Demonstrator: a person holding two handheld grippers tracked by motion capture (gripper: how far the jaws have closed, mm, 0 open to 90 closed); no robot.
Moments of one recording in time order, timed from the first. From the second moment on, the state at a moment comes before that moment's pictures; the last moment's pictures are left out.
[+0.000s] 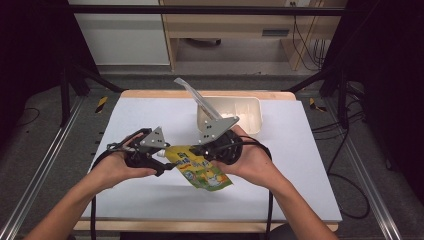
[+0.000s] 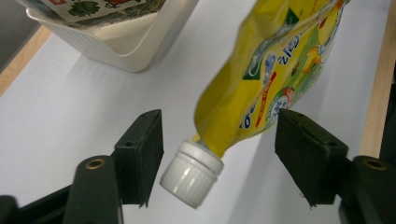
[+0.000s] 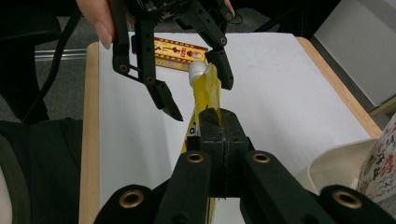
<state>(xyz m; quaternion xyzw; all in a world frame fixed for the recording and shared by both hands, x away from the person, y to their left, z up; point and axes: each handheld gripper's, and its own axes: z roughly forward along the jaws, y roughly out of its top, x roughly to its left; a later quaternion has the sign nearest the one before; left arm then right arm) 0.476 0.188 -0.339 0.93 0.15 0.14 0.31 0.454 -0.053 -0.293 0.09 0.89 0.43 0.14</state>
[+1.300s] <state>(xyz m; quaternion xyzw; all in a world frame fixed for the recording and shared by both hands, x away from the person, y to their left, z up) 0.475 0.161 -0.312 0.94 0.09 0.14 0.29 0.461 -0.068 -0.302 0.10 0.91 0.35 0.21</state>
